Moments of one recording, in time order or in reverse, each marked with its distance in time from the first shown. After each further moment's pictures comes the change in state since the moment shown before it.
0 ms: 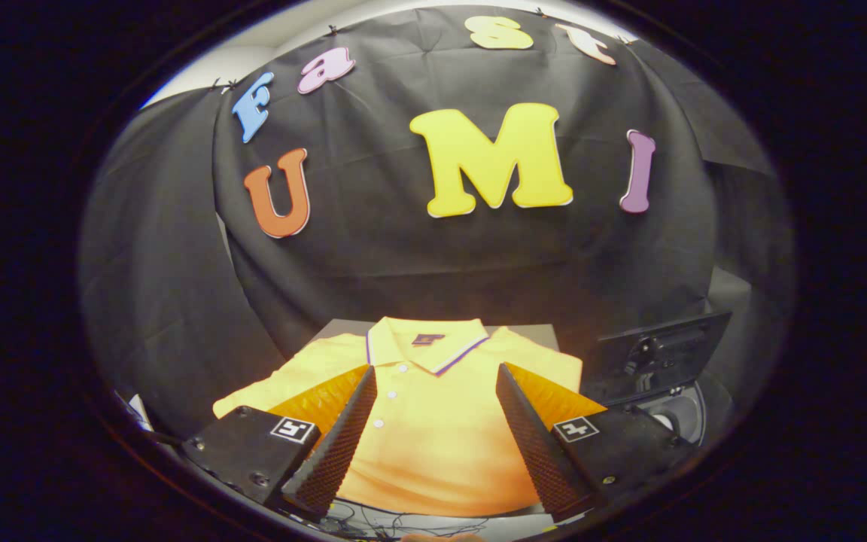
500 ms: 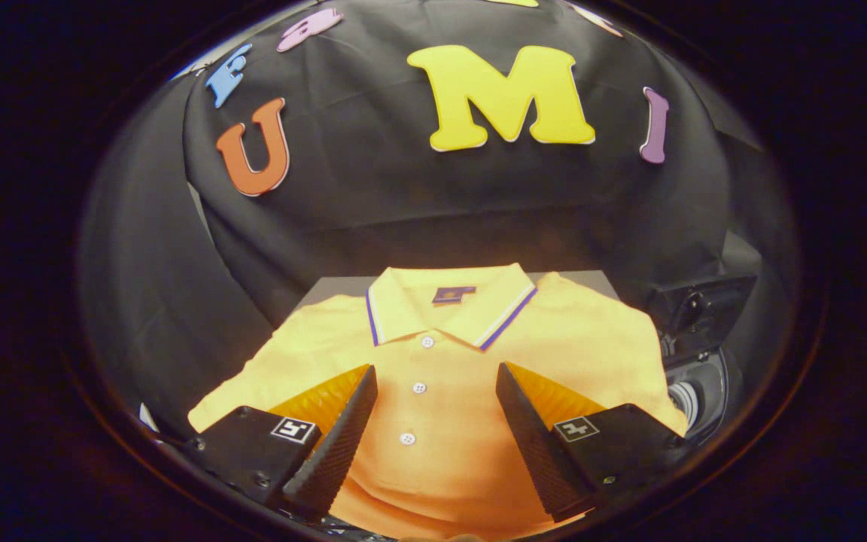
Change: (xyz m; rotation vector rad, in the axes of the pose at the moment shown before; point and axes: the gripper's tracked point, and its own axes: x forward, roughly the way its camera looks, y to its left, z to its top) arm 0.073 0.024 -0.048 0.040 0.200 -0.055
